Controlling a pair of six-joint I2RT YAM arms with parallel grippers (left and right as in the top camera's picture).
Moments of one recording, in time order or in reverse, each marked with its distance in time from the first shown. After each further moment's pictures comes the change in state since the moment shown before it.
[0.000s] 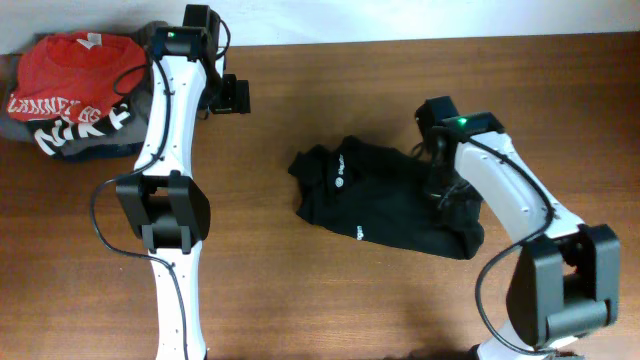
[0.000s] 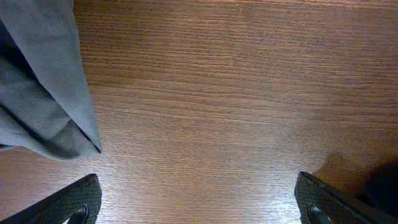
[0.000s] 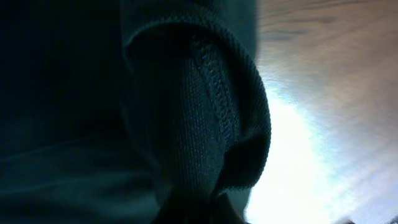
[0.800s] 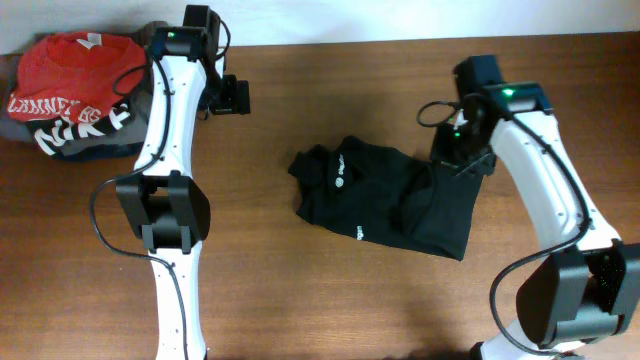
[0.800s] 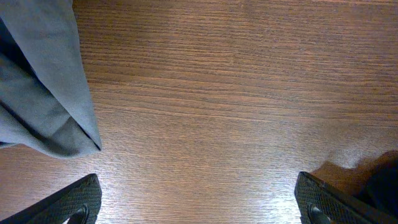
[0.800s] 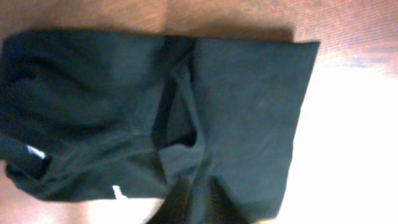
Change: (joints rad) left arm 0.000 0.000 0.000 -0.006 0.000 0.000; right arm -0.153 -0.025 0.204 -0.055 -0.392 -0.145
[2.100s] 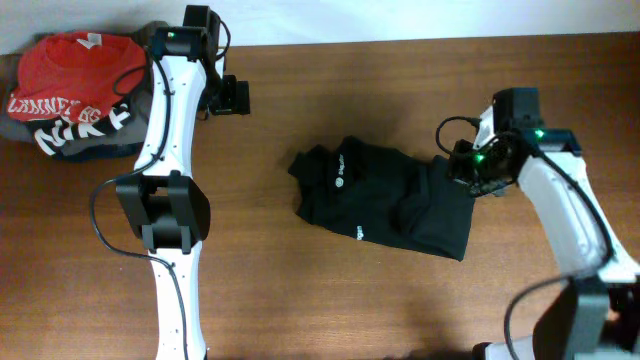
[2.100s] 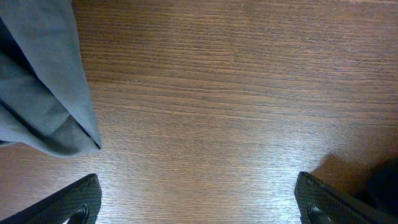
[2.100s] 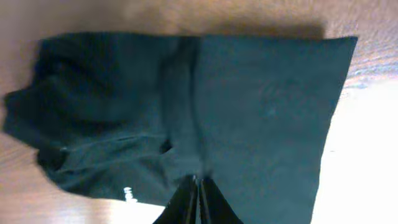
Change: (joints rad) left arm 0.000 0.000 0.000 -0.003 0.000 0.000; right arm -0.121 -0.150 -0.302 0.272 -0.196 -0.068
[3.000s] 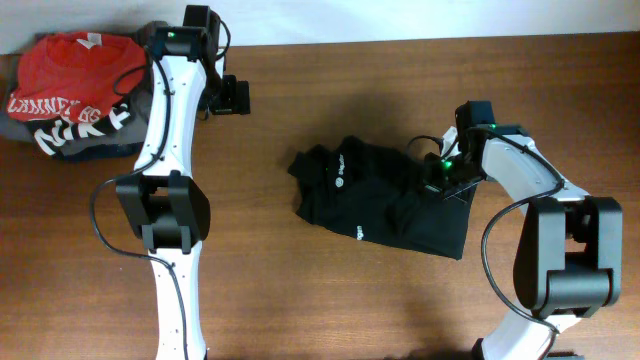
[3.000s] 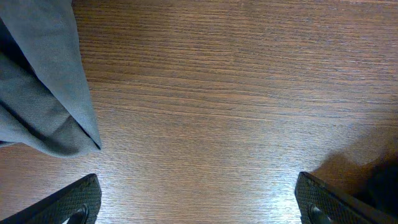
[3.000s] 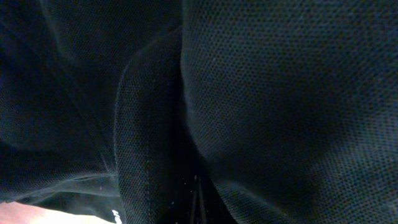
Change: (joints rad) left arm 0.000 0.000 0.000 0.000 0.000 0.000; right arm 0.053 0.280 -0.011 0.101 -0.144 0.009
